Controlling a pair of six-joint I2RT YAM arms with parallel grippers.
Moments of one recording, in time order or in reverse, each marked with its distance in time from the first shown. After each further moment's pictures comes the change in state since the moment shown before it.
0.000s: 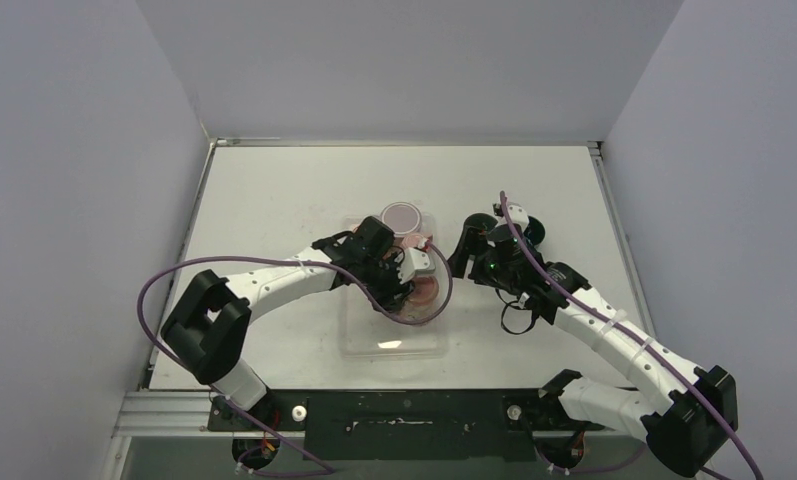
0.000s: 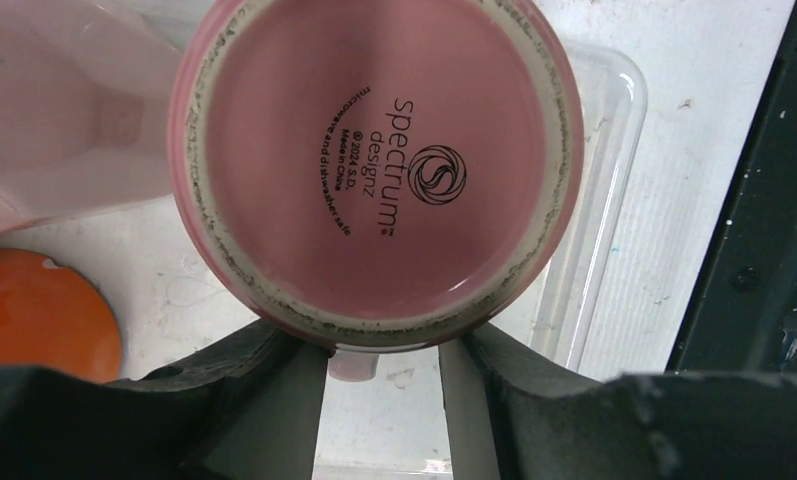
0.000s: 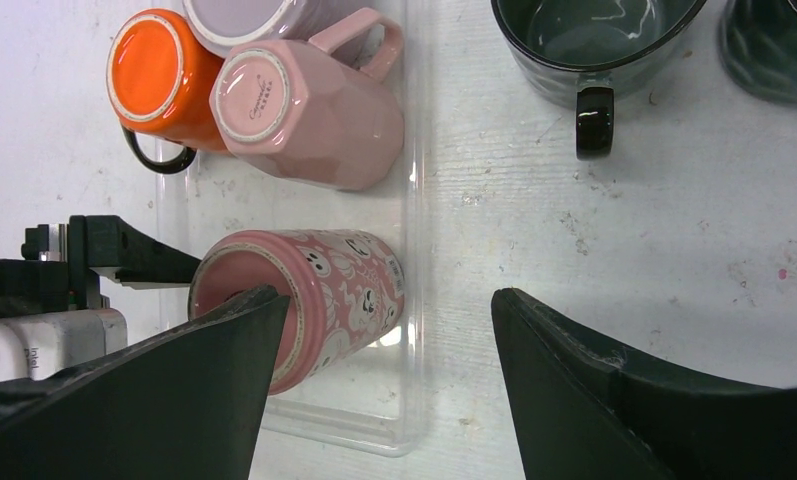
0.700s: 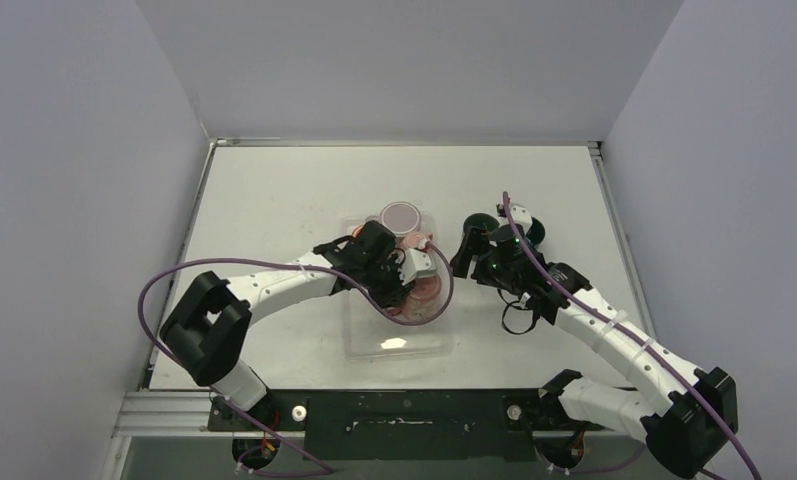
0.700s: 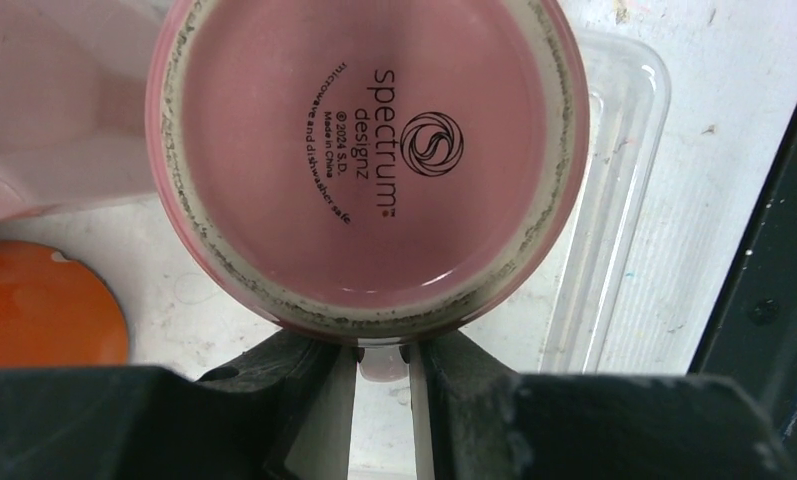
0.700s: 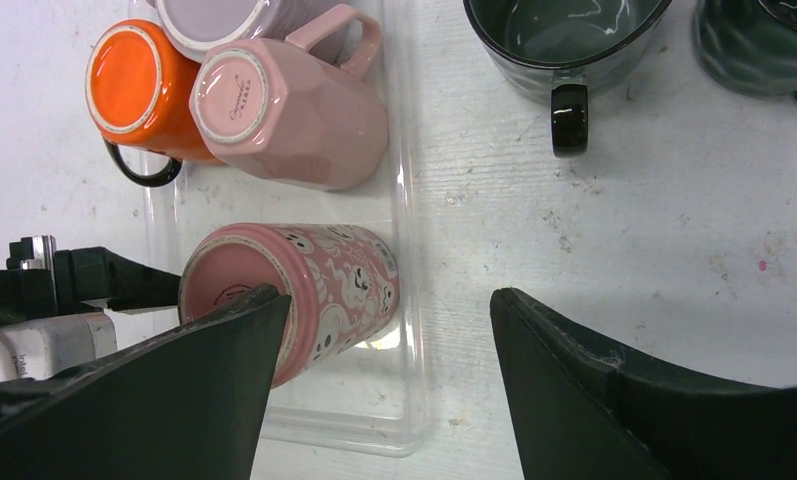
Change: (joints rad) left arm -0.018 0.004 -0.024 0.056 -0.053 -0.026; right arm -0.013 -0.002 -0.011 -0.007 0.014 0.003
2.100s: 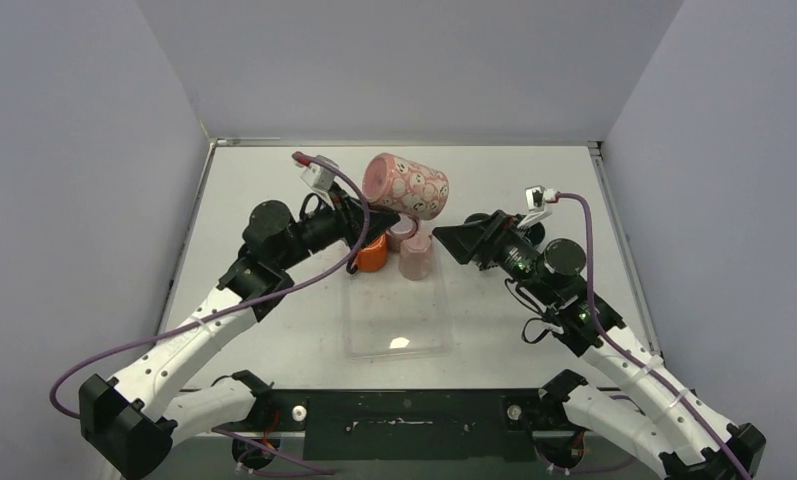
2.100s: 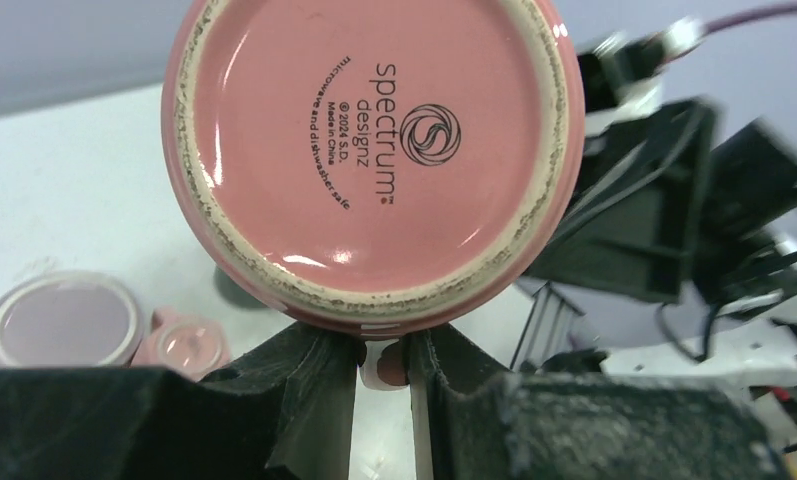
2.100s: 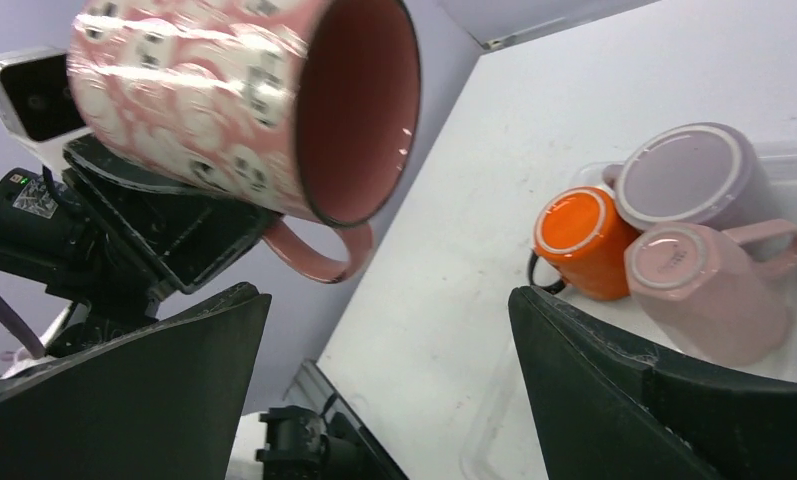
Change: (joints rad) left arm 0.163 -0.553 -0.127 0.613 0.001 -0.911; right arm -0.005 -0.281 -0.101 0.554 -0.324 0.149
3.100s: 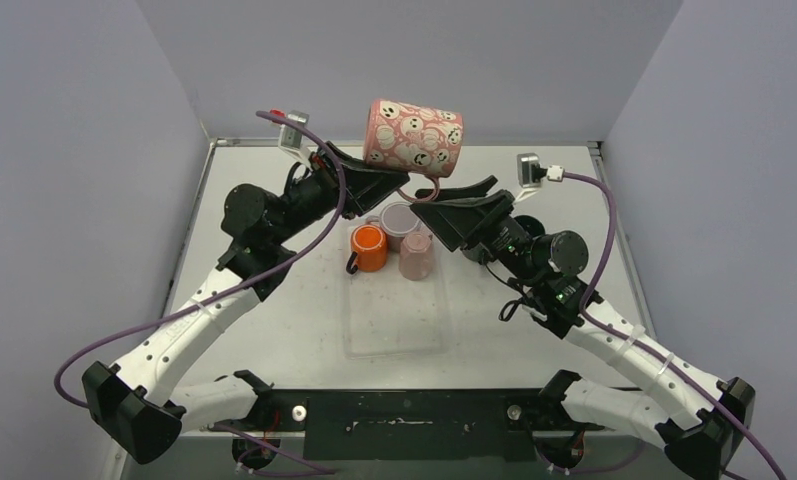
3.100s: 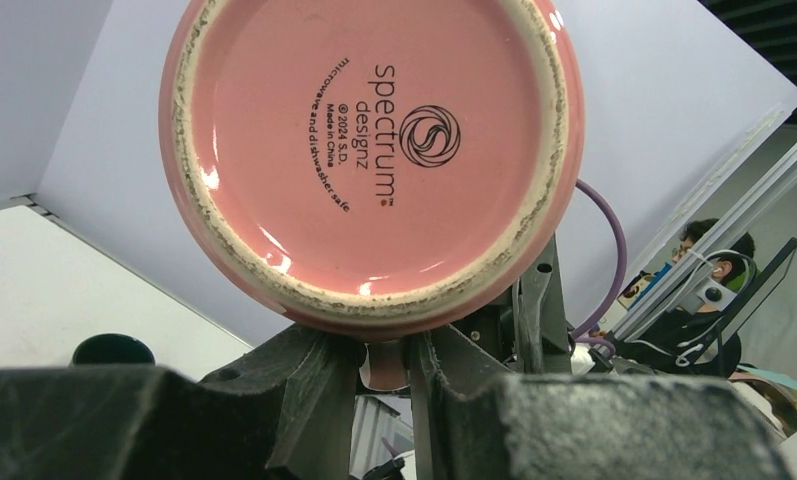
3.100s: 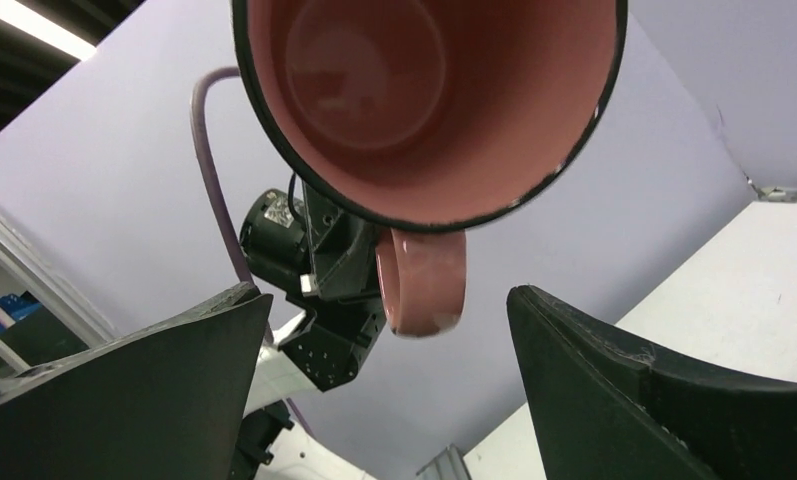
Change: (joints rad) left arm 0.000 0.098 0.231 0.333 0.104 -0.443; right arm 0.167 0.193 0.148 0.512 -0.058 0.106
